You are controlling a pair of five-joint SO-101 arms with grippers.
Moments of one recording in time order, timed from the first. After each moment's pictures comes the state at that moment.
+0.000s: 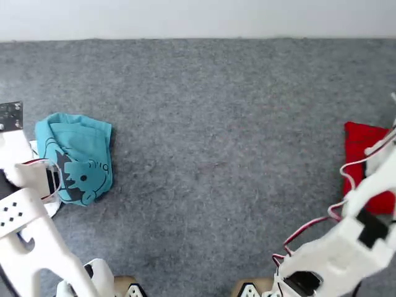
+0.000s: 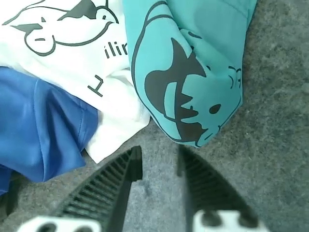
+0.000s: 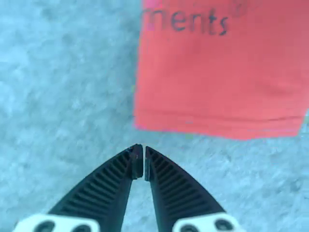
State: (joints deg) left arm -35.8 -36.0 27.5 90.7 -13.1; right arm 37.9 13.0 -18.7 100.5 32.0
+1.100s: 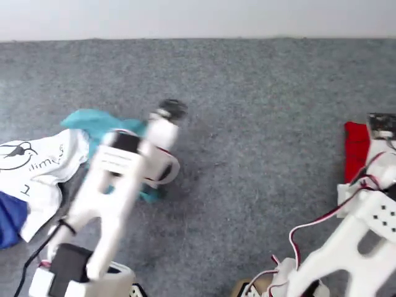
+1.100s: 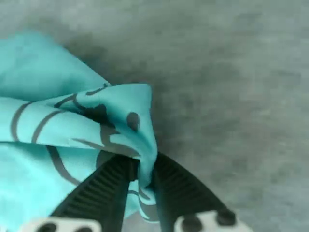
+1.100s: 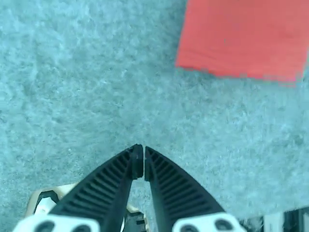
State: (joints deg) left arm 17.5 -9.7 31.0 69.1 -14.6; right arm 38.2 -35.5 17.7 100.5 31.8
